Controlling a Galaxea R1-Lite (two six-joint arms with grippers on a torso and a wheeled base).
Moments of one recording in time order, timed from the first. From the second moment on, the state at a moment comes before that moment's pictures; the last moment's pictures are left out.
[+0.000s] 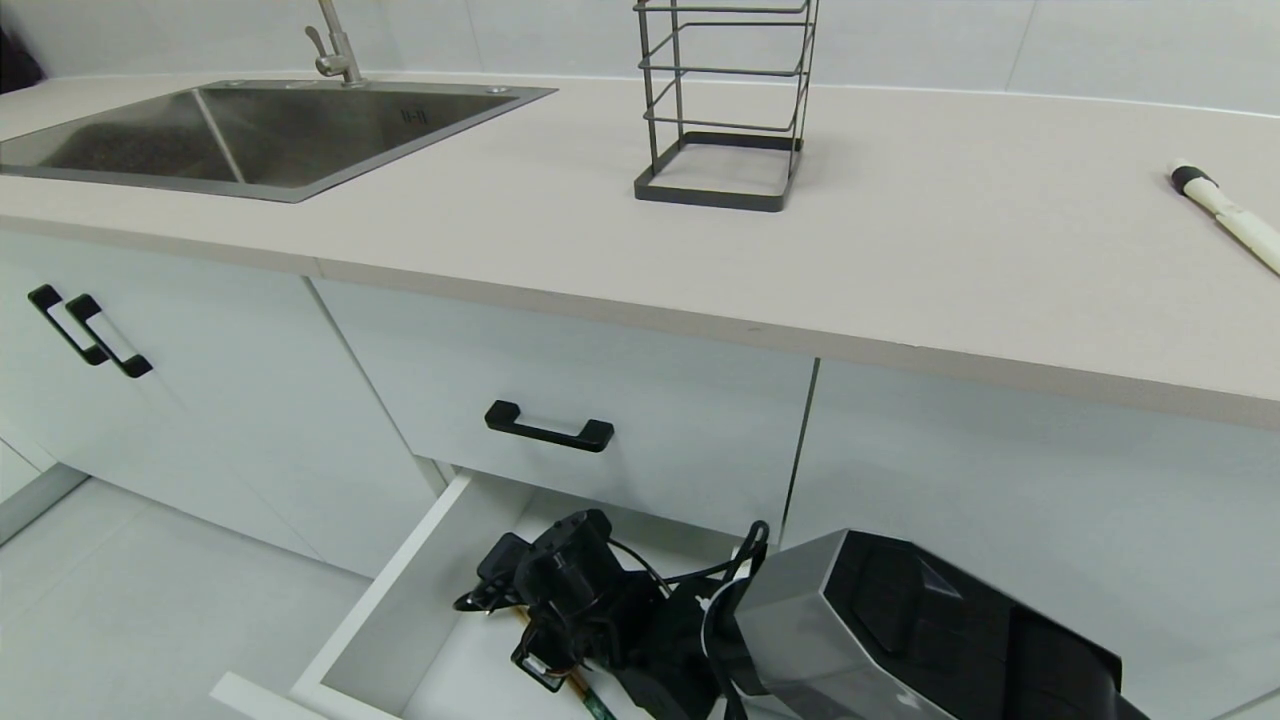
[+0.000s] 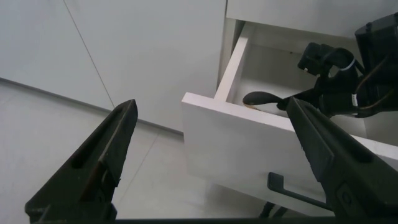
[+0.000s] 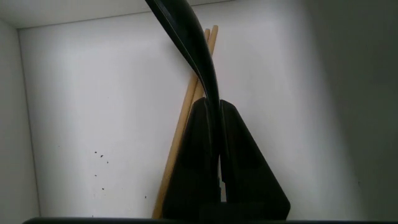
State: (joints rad) left arm 0.00 0.00 0.00 0.00 0.04 -0.04; right arm 1.01 2.65 -1.79 -0.28 -0.13 -0.24
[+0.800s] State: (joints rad) left arm 0.00 0.00 0.00 0.00 0.04 -0.04; right arm 1.01 2.67 -1.80 -0.27 -0.11 -0.25
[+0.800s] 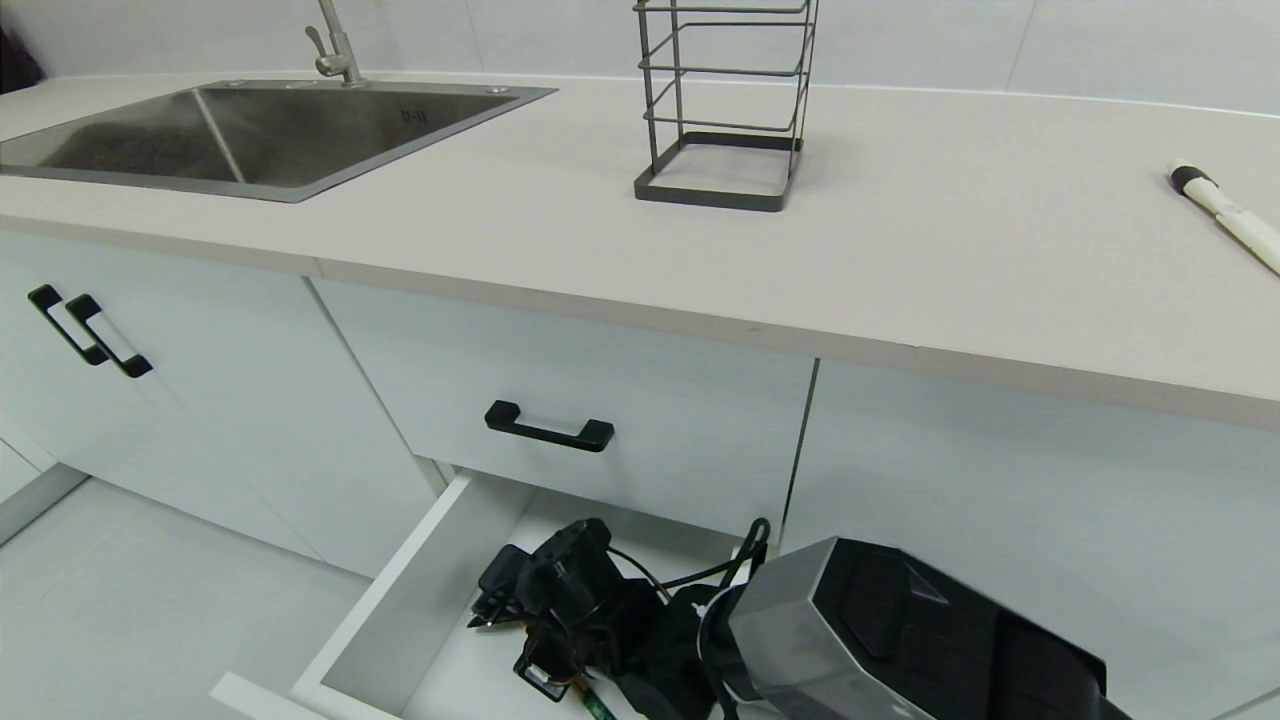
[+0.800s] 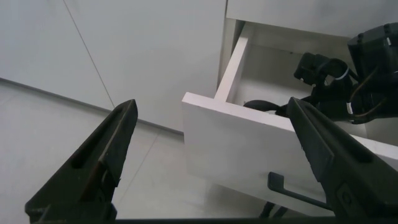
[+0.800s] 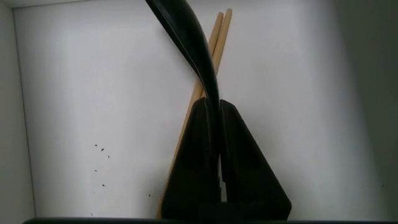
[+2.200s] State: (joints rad) left arm 0.00 0.00 0.00 0.00 0.04 -0.04; right arm 1.13 2.23 -1.30 -0.68 -0.07 -0.25
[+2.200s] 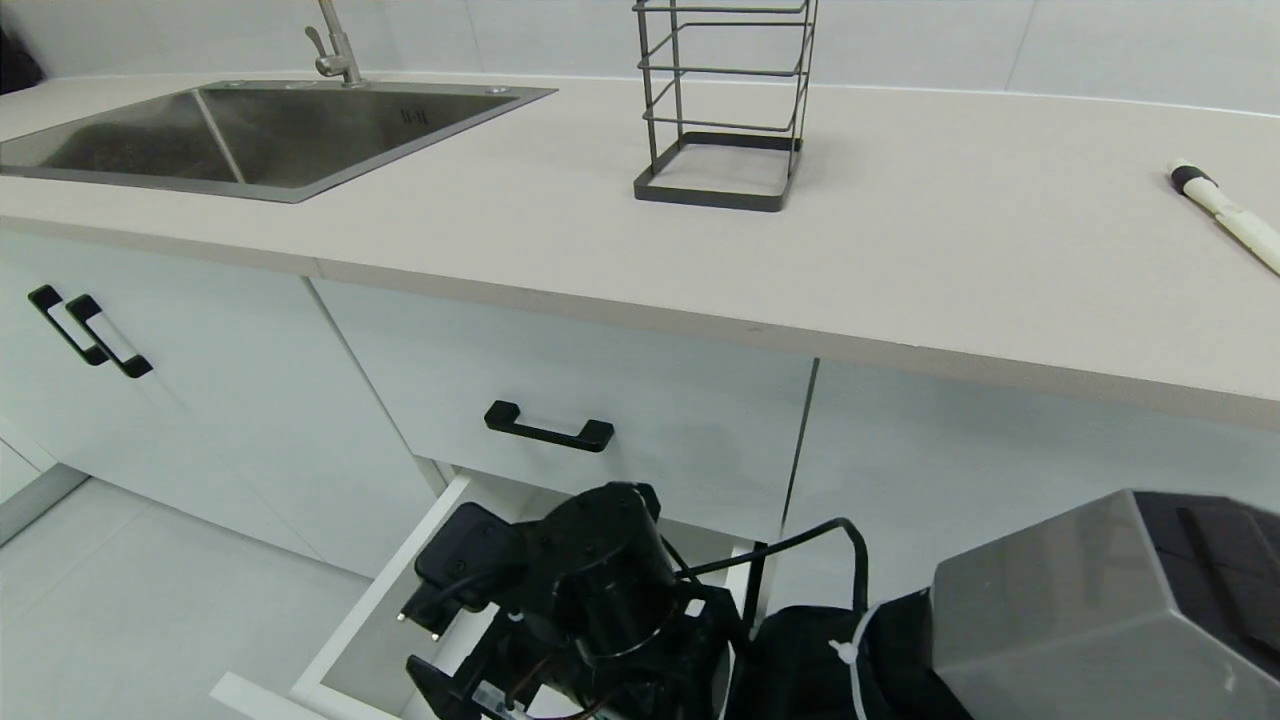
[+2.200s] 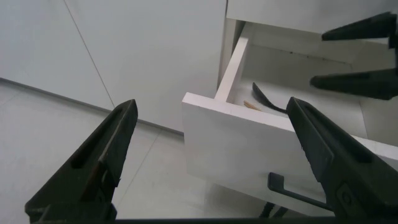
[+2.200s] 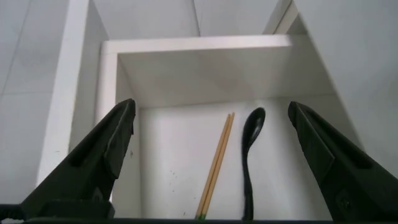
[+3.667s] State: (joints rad) left arm 0.00 0.00 0.00 0.00 0.04 -0.04; right arm 0.92 1.47 -0.26 -0.96 0.25 -0.25
